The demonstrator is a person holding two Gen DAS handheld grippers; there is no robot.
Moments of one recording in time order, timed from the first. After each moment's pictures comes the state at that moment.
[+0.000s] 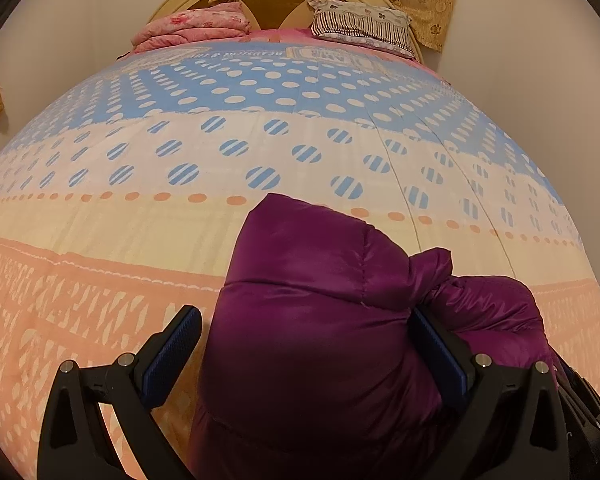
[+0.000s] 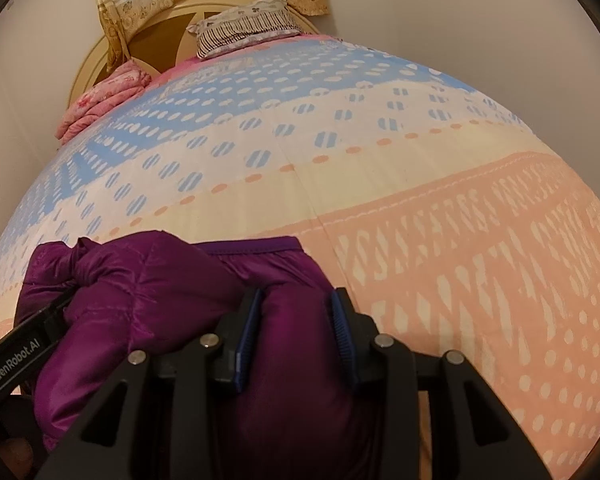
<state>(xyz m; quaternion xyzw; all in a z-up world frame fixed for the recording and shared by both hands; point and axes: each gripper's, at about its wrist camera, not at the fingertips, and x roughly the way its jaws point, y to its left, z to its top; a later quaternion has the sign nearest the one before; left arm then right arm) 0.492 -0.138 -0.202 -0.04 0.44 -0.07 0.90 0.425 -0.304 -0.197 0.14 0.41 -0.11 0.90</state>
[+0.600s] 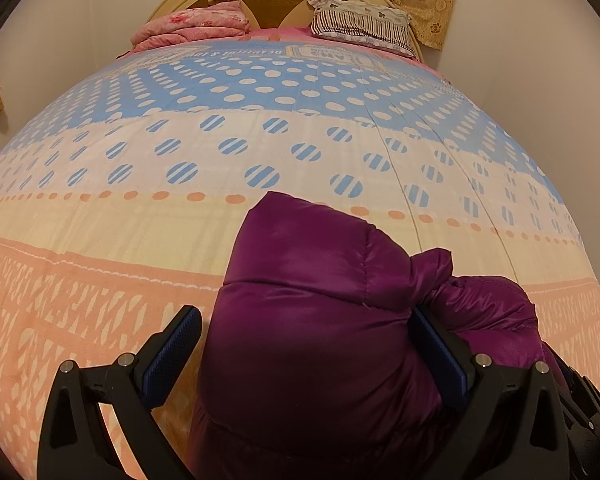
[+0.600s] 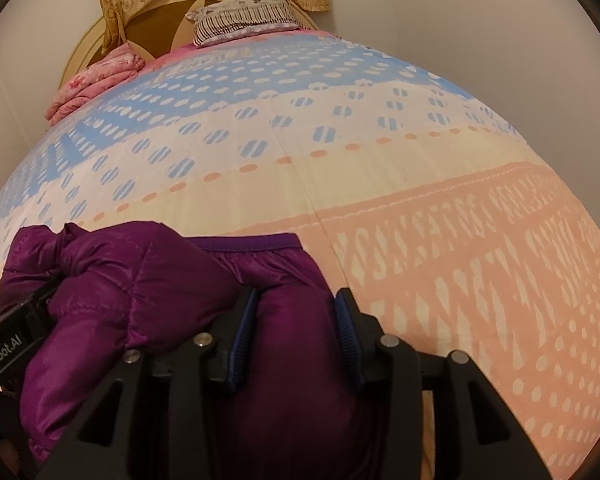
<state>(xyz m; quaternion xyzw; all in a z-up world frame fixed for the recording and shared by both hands) 0.493 -0.139 -0.204 -0.04 0.44 -0.07 0.90 0.431 -0.298 -0.200 0.11 0.42 -0.13 0.89</state>
